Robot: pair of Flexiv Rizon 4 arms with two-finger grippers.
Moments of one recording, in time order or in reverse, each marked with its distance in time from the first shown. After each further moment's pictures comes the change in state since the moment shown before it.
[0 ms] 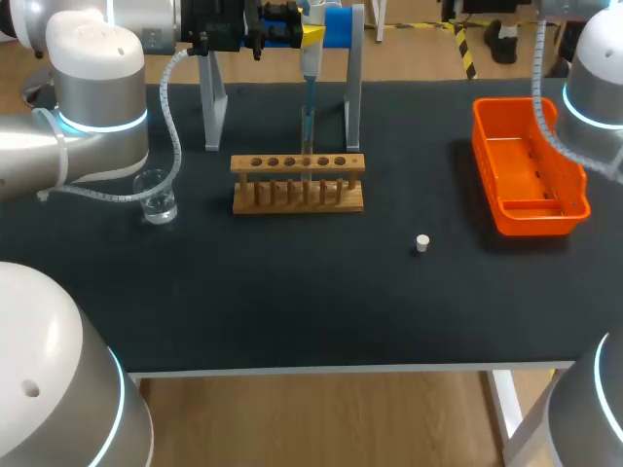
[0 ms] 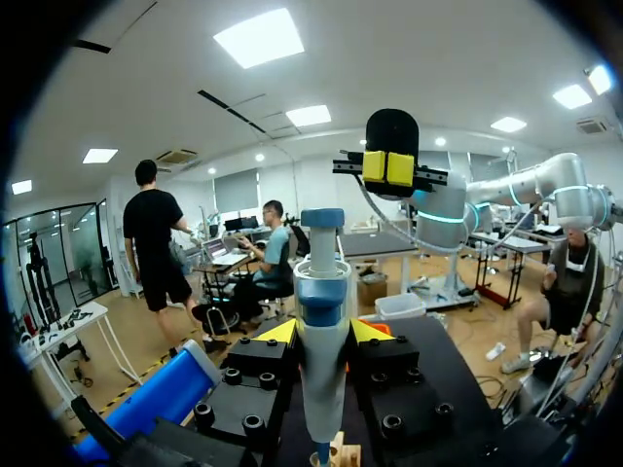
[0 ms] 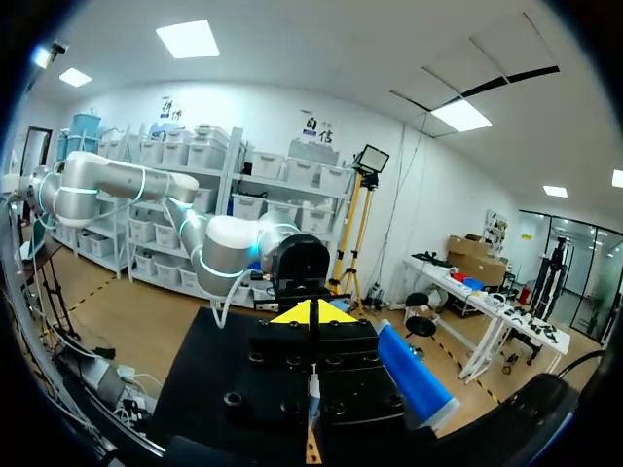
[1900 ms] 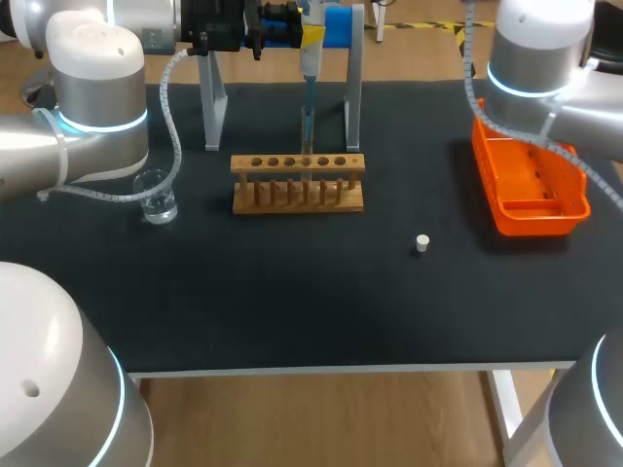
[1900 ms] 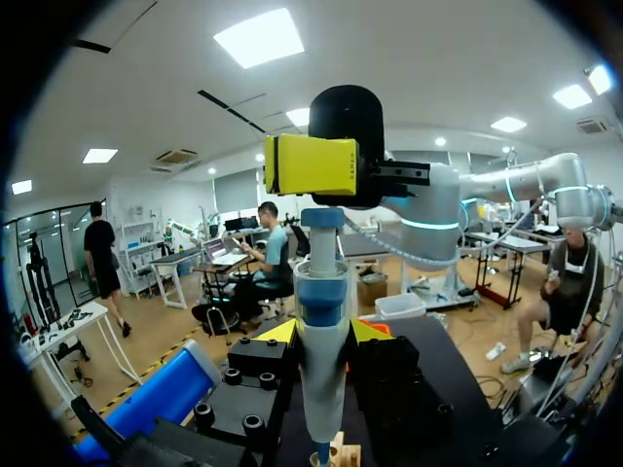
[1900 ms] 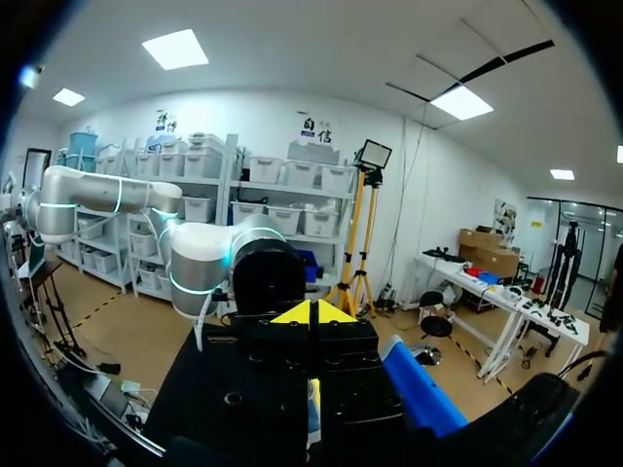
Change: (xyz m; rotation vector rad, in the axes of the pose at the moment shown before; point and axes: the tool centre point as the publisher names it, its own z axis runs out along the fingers) left arm 0.000 0.000 0.000 0.000 0.000 0.000; right arm -0.033 -0.007 0.087 0.000 0.036 0.049
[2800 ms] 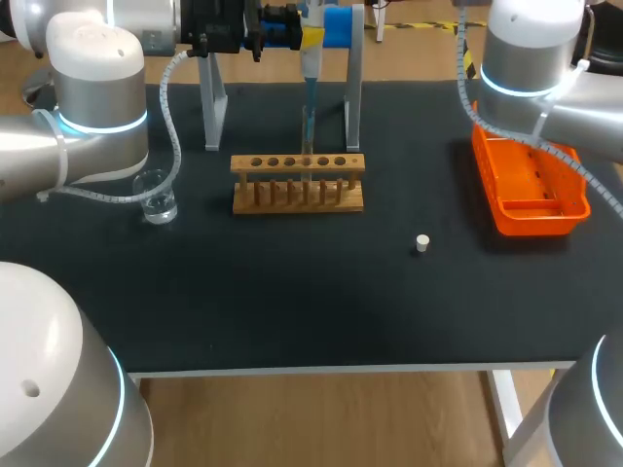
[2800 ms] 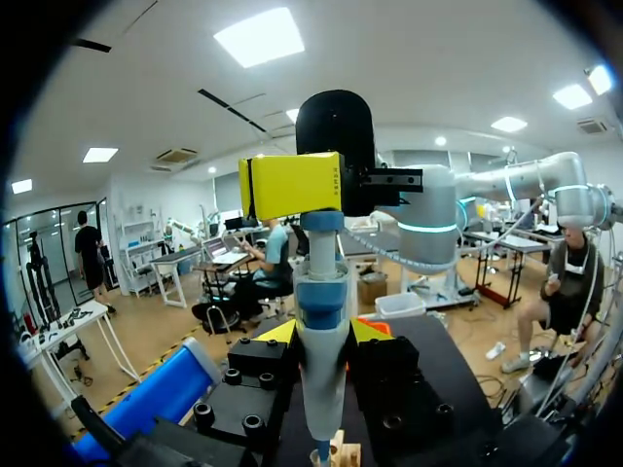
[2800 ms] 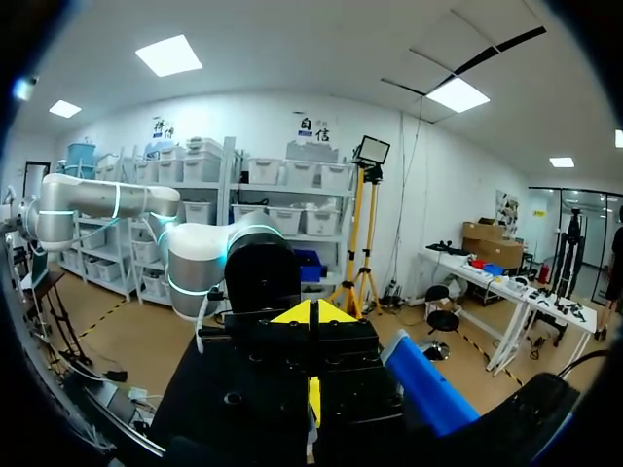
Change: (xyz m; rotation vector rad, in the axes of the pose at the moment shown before) left arm 0.000 0.003 0.000 -0.002 0.000 -0.001; right arm -0.004 -0.012 0.008 -0.001 0.013 0.044
